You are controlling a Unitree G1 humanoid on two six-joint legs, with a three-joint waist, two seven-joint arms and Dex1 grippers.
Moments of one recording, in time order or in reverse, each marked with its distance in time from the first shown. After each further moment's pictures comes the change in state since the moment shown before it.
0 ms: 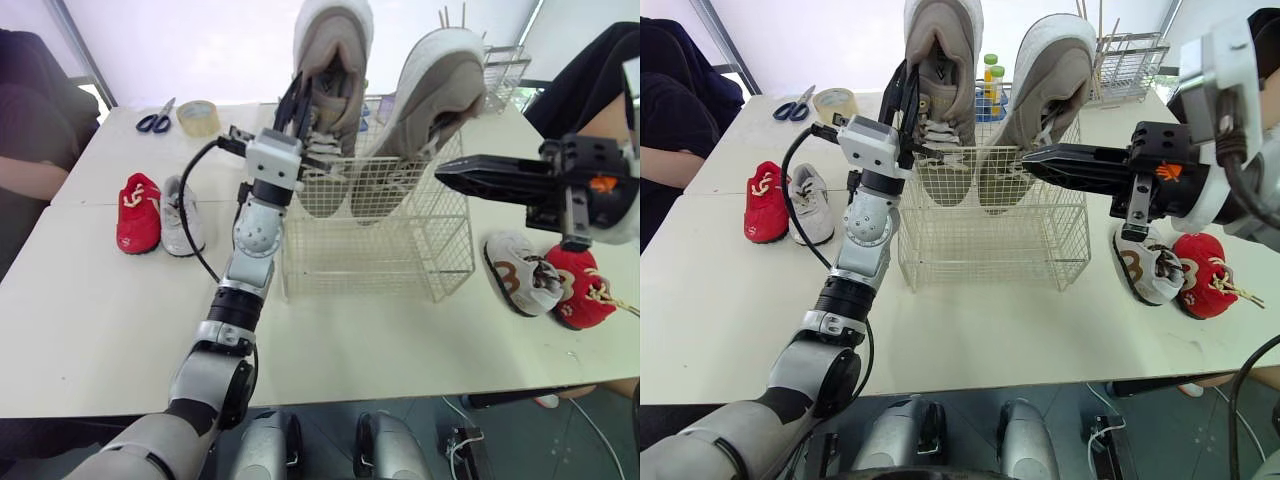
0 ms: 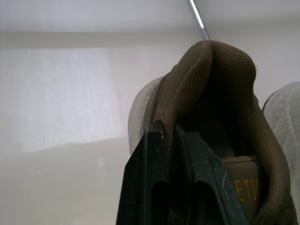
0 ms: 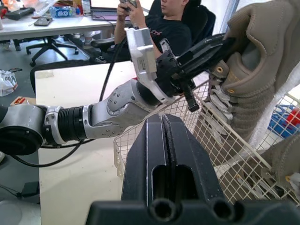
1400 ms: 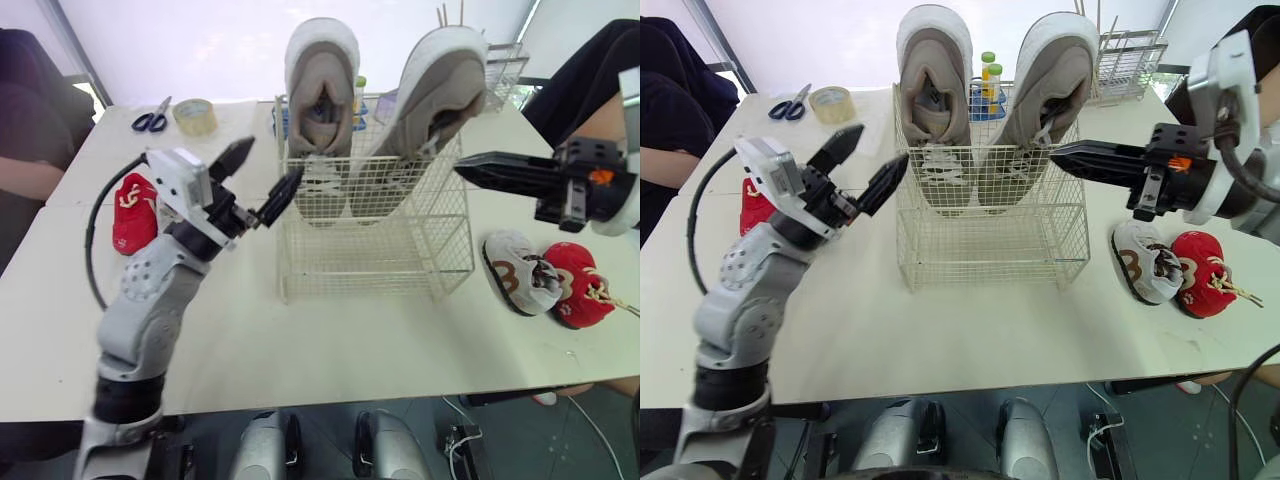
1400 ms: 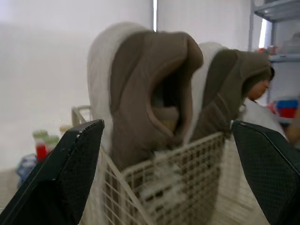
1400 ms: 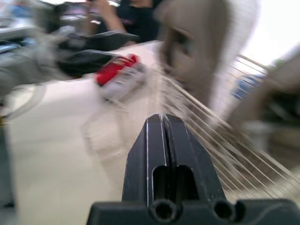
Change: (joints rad) left arm 0.448 0.488 0.140 -0.998 -1.007 1.206 -0.424; right arm 0.142 0.005 -0.068 0.116 -0.196 0.008 0.009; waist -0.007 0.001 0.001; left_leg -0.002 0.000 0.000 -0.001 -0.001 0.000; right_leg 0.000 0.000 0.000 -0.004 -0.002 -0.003
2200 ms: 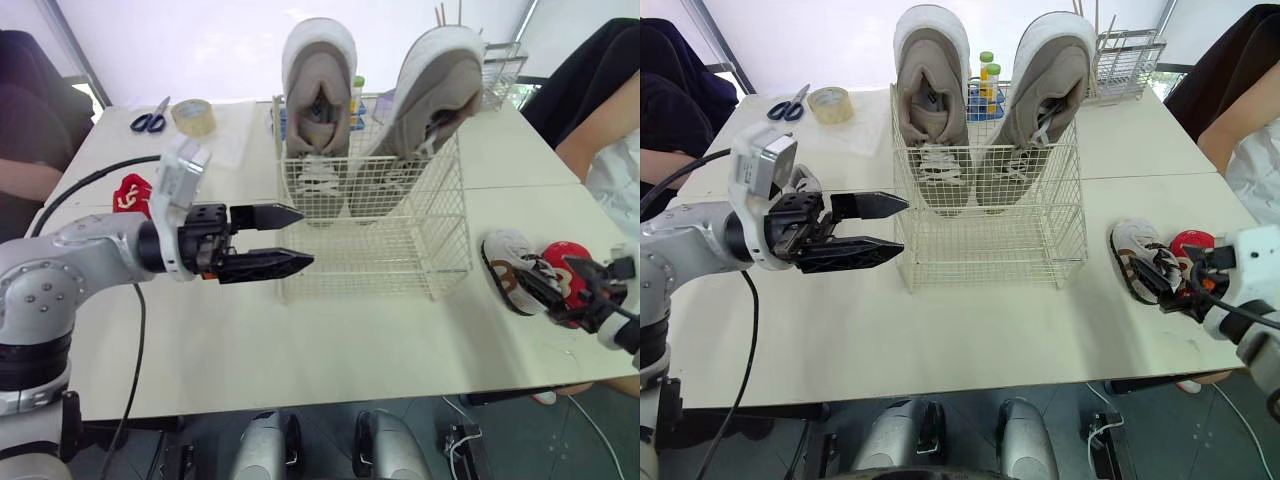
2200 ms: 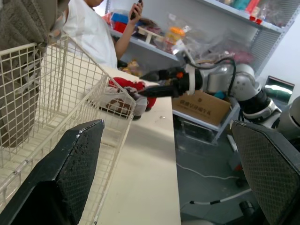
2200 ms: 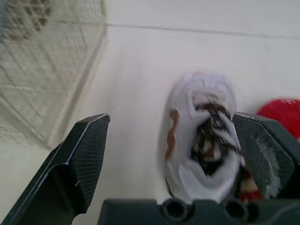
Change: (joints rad) left arm -0.225 0.291 0.005 0.144 -0.444 0.468 -0.375; right arm 0.691 0.452 -0.268 -0.217 -0.421 -0.051 -0.369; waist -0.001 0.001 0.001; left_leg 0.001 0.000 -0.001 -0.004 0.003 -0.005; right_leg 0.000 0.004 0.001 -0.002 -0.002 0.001
